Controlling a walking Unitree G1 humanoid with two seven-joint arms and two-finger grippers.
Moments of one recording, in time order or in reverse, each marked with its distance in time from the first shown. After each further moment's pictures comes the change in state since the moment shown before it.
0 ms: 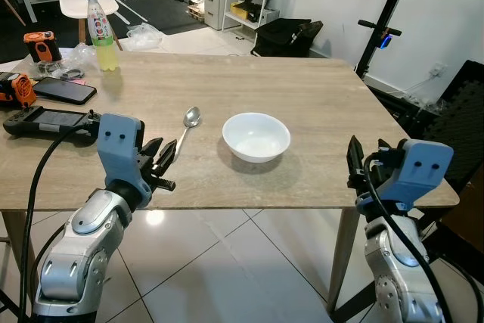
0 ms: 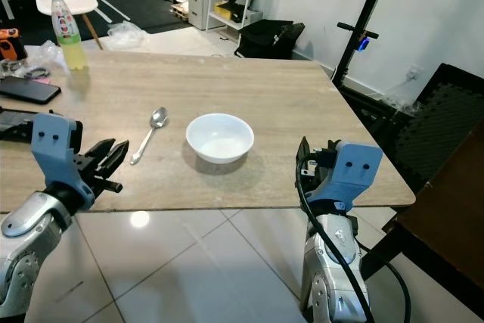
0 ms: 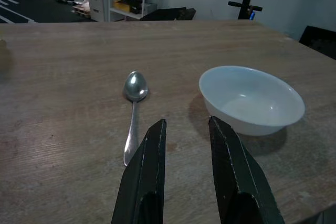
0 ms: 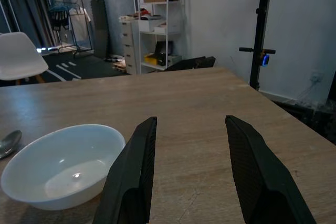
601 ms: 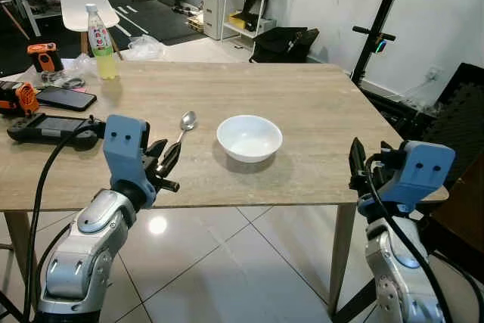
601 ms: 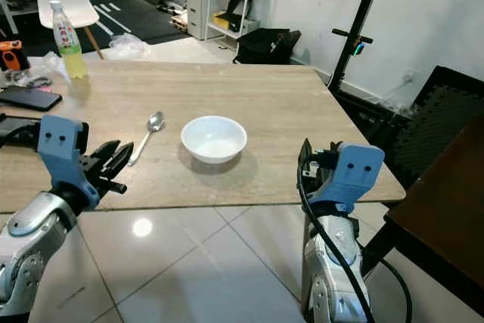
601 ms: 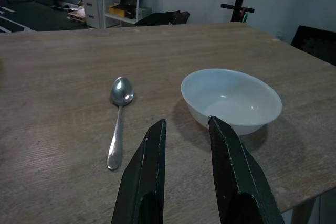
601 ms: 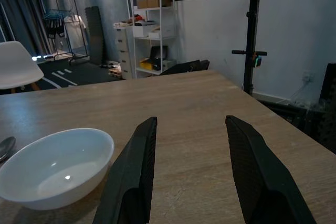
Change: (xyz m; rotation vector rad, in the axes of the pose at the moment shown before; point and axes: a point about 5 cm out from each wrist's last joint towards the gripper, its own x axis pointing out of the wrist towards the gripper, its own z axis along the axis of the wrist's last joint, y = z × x) left arm 0.004 -0.004 -0.002 -0.006 0.004 -0.017; right arm -0.001 -0.002 -0.001 -0.002 0.006 -0.010
